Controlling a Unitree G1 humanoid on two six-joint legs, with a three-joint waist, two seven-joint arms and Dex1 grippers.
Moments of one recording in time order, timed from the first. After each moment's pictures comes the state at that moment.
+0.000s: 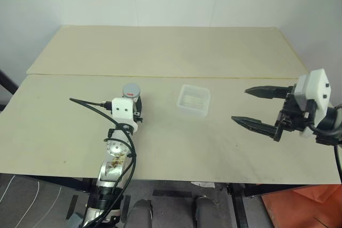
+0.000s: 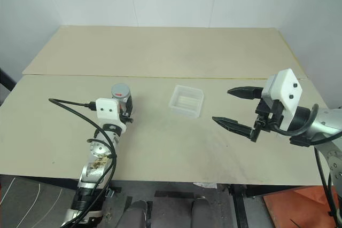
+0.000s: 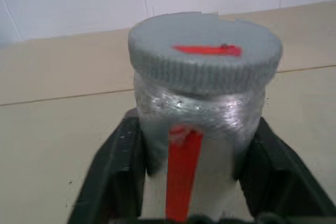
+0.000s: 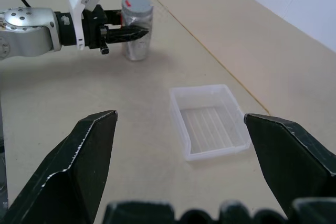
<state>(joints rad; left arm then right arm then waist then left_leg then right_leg) -0.26 0.09 0.02 -0.04 0.04 0.09 0.01 -0.19 -0.97 -0.41 -0.59 0.73 0.67 0.90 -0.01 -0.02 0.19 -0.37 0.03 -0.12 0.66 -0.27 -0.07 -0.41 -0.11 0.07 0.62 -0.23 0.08</state>
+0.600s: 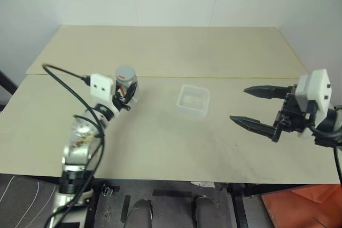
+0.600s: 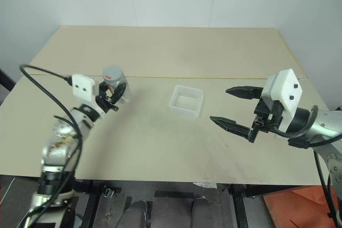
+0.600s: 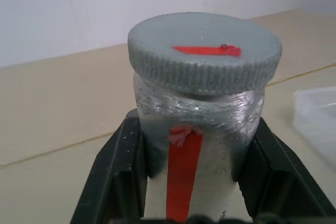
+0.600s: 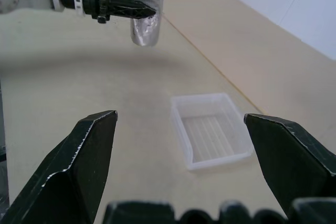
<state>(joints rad) -0.44 0.50 0.14 -0.12 -0.40 0.41 -0.57 -0.21 -0.96 -0.41 -0.60 0.78 0.67 0.86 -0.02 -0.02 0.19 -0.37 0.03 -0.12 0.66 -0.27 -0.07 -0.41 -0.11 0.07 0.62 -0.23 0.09</state>
